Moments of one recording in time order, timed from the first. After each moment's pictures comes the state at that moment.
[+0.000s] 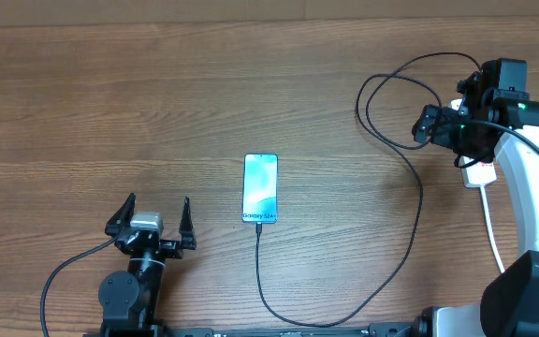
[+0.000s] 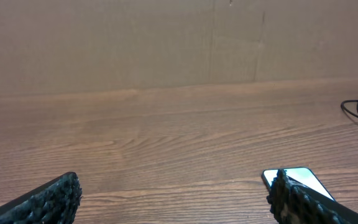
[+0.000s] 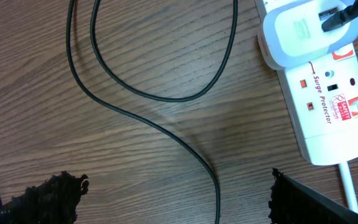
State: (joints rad) left arm -0.02 0.01 0.01 -0.07 0.07 0.01; right arm -0.16 1.61 1.35 -0.95 -0.12 0.15
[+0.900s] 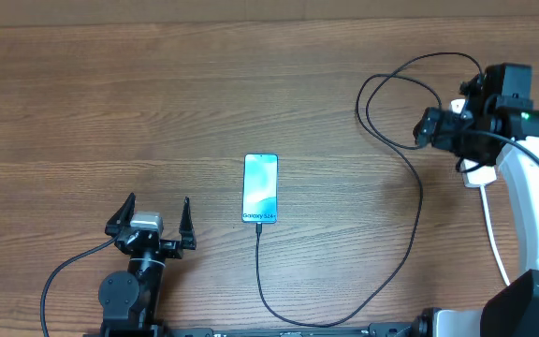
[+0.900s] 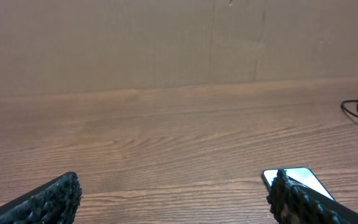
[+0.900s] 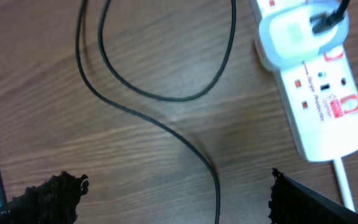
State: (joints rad) left arm -0.02 0.01 0.01 -0.07 0.07 0.01; right arm -0.16 1.54 1.28 -0.92 -0.12 0.15
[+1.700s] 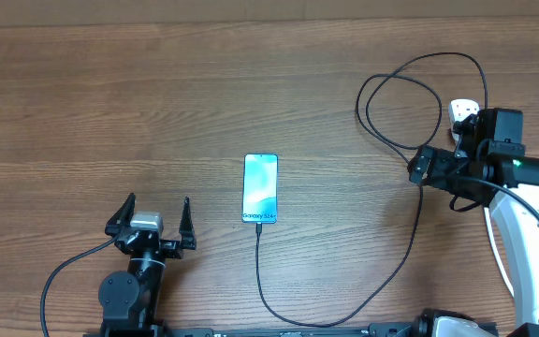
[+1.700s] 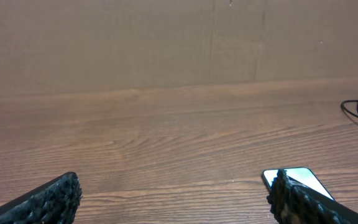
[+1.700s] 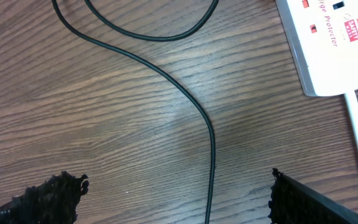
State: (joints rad) left arm -0.02 0.01 0.01 -0.07 0.07 0.01; right arm -0.16 1.34 1.03 -0.89 -0.12 0.15
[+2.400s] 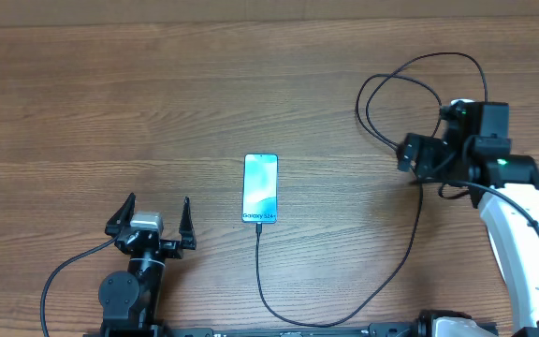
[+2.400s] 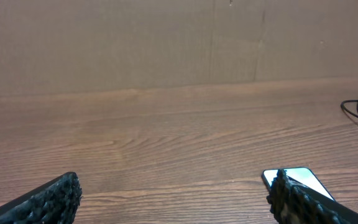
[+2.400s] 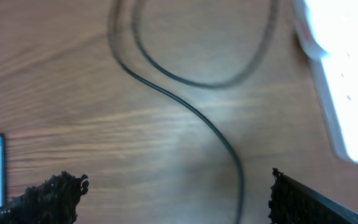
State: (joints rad) left arm -0.02 0.01 0.01 -0.07 0.07 0.01; right arm -0.06 1.34 1.03 -0.73 -0.12 0.15
